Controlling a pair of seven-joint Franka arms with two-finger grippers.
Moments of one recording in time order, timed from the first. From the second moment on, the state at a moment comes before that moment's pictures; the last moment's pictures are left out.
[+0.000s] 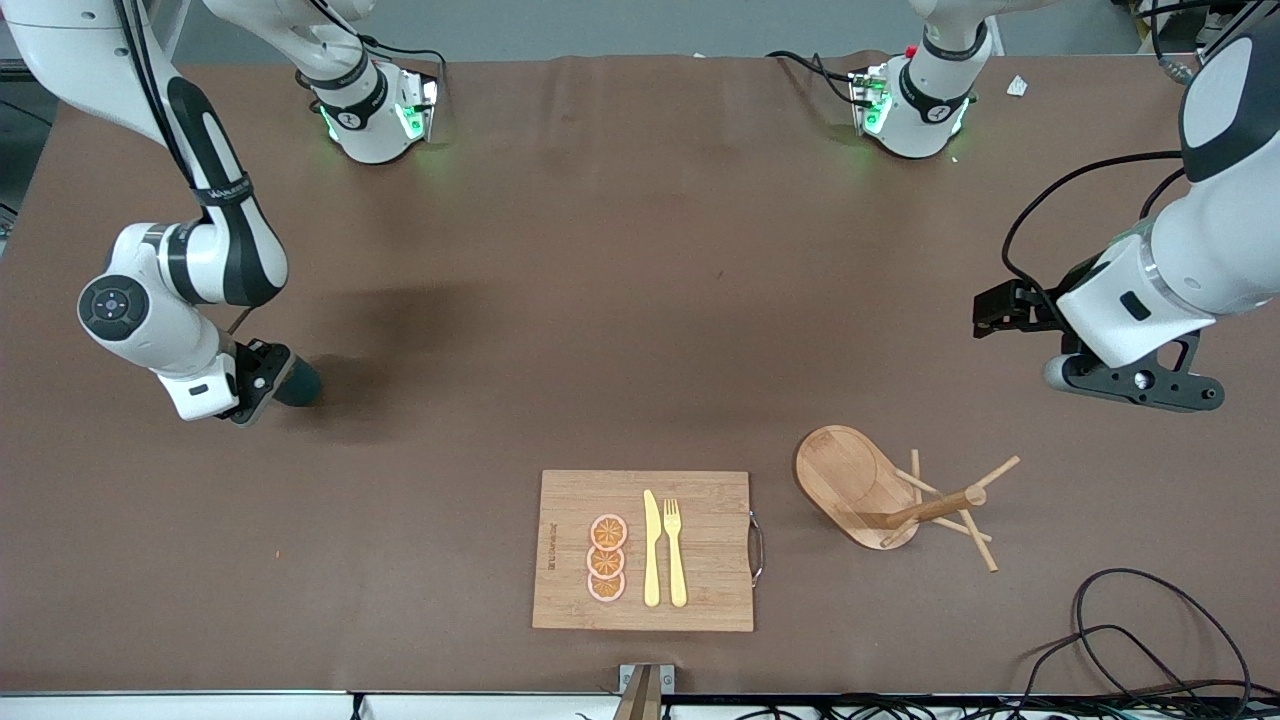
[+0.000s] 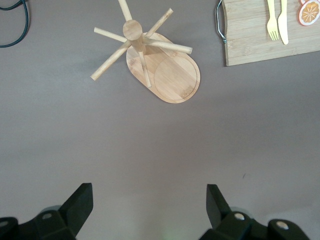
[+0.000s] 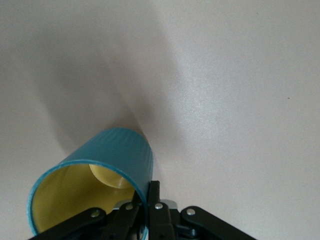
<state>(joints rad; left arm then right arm) 0.14 0.39 -0.48 -1.14 0.10 1.40 -0.11 0.01 0.33 -0.11 -2.14 -0.16 2.45 -1.15</state>
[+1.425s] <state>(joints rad) -0.11 0.19 -0.01 -1.24 0.01 1.43 -0.07 0.00 0.34 -0.11 -2.15 -0.16 2.49 -1.15</state>
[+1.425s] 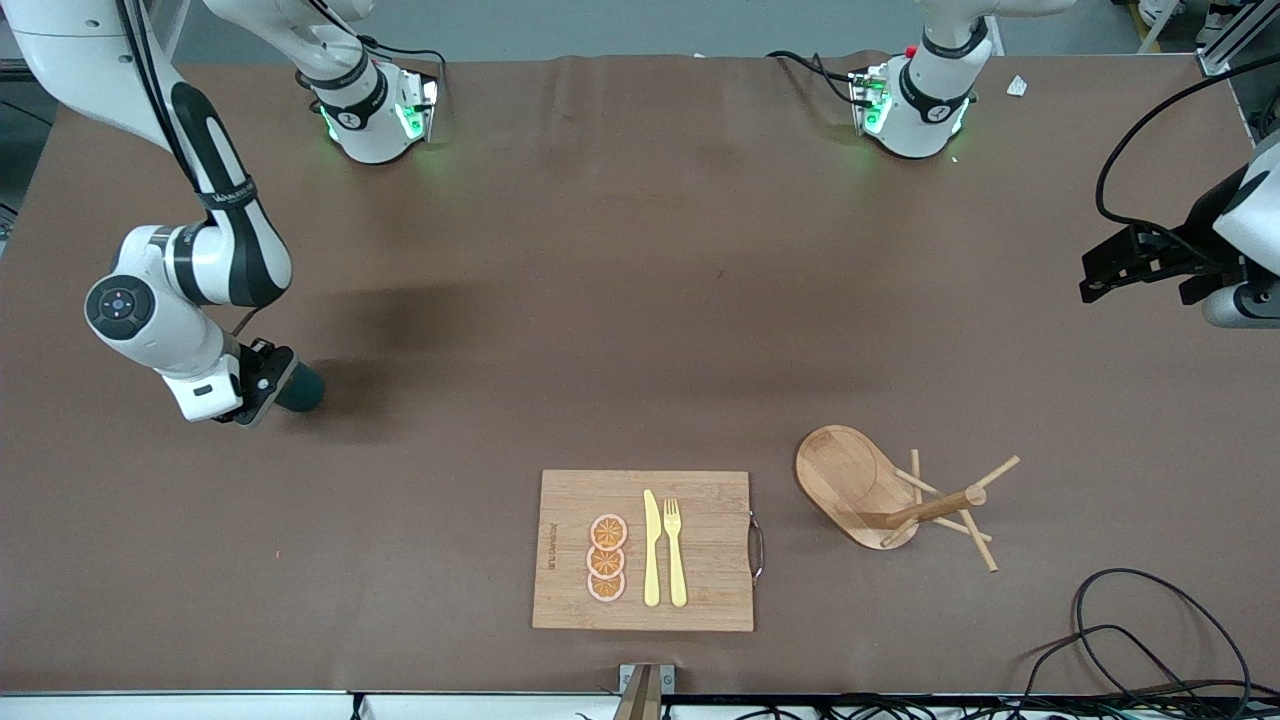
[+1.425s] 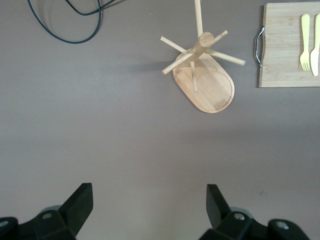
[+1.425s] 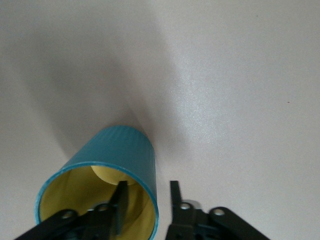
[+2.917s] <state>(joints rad) -0.11 0.09 -0.01 -1.38 0.01 1.51 -0.07 0.05 0.10 -0.10 -1.48 -0.03 1.43 -0.09</state>
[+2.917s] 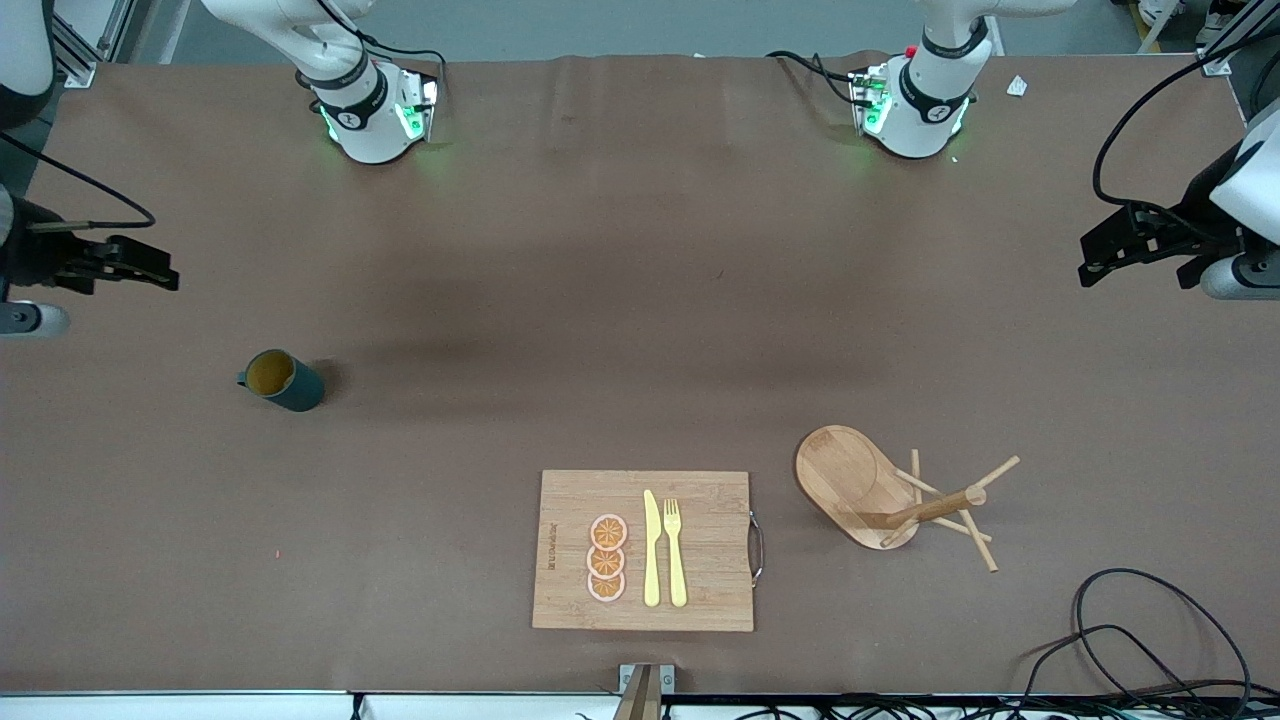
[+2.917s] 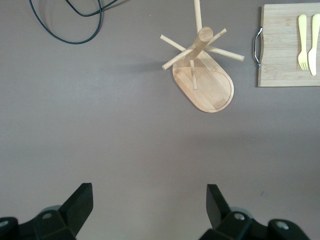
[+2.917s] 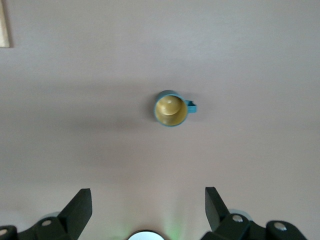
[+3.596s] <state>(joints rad) -0.11 0.09 -0.01 -1.38 0.01 1.51 -0.07 0.03 0.12 -0.10 -1.39 -0.06 1.36 -0.08</state>
